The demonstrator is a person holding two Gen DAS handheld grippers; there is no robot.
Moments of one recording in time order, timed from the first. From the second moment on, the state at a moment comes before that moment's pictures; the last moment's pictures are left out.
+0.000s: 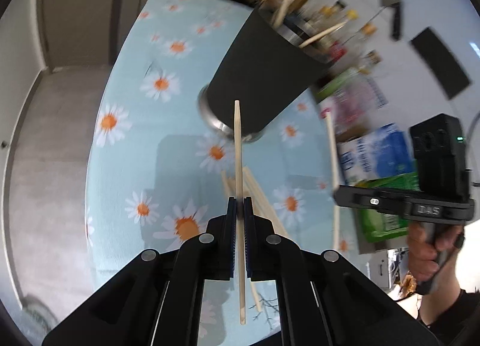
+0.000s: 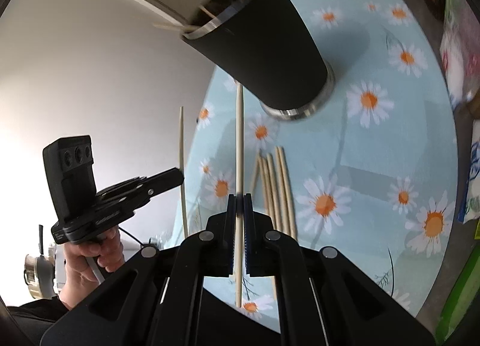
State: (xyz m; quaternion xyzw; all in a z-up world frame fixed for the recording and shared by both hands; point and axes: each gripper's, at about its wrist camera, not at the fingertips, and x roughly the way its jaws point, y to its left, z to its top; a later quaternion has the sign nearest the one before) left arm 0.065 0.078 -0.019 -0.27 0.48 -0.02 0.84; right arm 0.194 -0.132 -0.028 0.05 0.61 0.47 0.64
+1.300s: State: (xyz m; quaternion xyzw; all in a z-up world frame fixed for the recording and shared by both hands) left arm 0.112 0.084 0.130 -0.12 0.05 -0.08 0.99; right arm 0.229 -0.100 0.134 0.06 0.15 0.45 0.88
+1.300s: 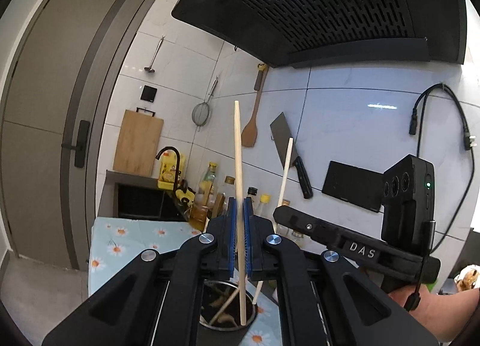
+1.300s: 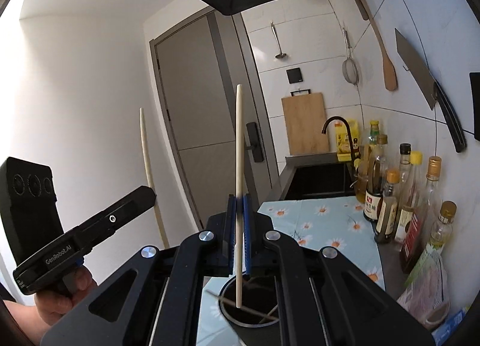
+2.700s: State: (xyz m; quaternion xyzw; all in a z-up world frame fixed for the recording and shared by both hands) left arm 0.115 0.077 0.112 -0.08 0.18 -0.02 0.98; right arm 0.219 -0.138 0.103 0.09 0.22 0.44 0.86
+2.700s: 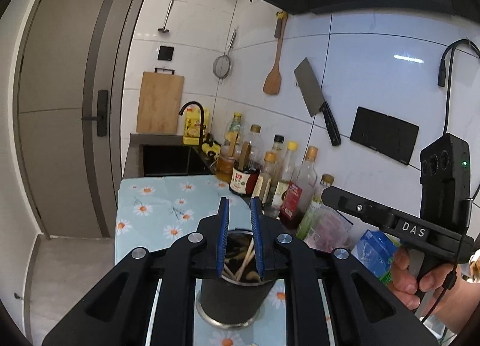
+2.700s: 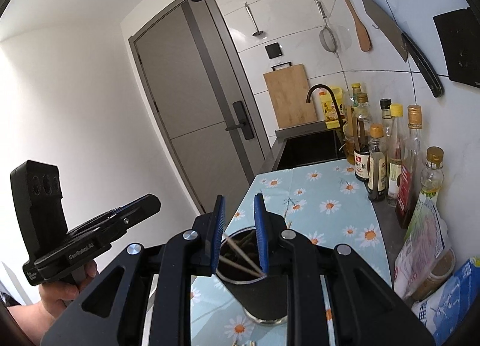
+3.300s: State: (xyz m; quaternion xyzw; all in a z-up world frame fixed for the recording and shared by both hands) left arm 0.067 0.084 0.042 -0.16 0.32 -0.02 0.93; right arm 0.189 -0.134 0.038 0.01 0.42 0.46 0.78
